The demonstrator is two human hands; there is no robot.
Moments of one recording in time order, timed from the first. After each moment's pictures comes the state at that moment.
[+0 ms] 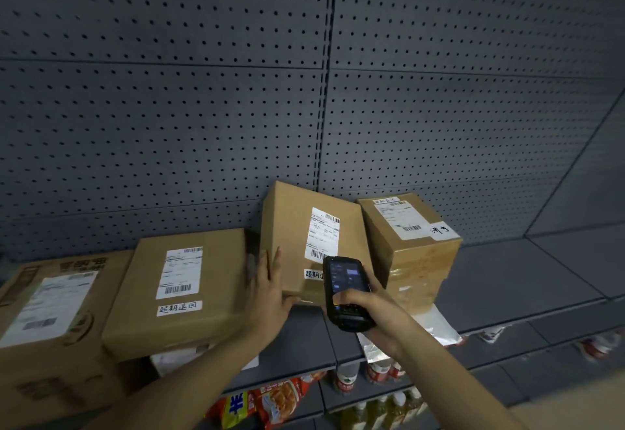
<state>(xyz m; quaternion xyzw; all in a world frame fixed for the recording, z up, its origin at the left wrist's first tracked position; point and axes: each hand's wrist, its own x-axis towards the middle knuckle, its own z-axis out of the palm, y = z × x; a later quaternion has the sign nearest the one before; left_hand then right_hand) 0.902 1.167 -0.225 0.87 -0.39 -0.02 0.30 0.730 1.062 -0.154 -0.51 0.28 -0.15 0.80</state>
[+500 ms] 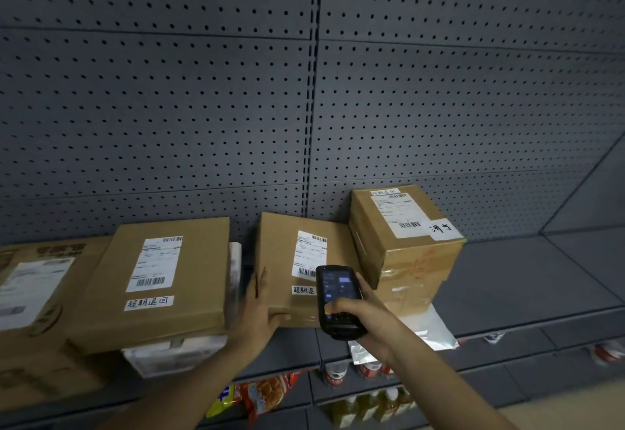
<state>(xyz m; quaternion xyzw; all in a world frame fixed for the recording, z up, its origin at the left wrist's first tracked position) 0.892 1.143 -0.277 0.90 -0.34 -0.09 0.25 0.730 1.007 -0.194 -0.51 0.30 -0.09 0.80</state>
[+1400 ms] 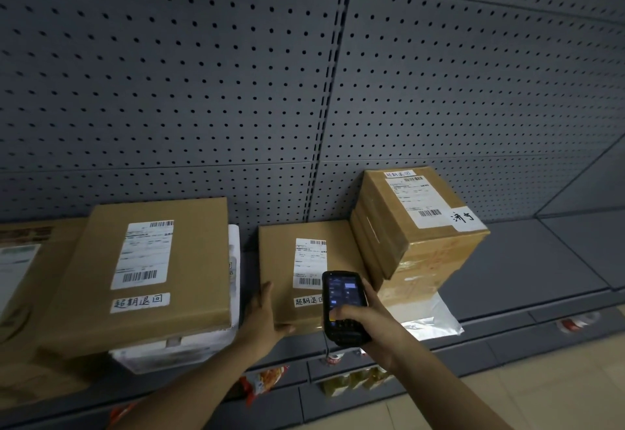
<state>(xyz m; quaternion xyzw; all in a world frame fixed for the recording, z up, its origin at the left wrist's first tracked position) 0.919 1.139 -0.343 0.86 -0.30 -0.31 0.27 0.757 1.012 -0.241 -0.50 0.38 -0.07 0.78</state>
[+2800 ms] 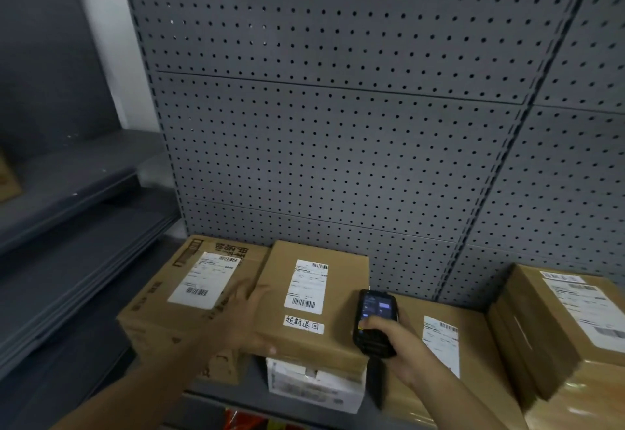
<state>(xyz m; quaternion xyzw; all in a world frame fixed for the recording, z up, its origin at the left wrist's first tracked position) 1.053 1.373 -0.223 0.93 -0.27 -0.16 0.19 0.898 1.126 -0.186 -0.52 0.31 -0.04 0.79</state>
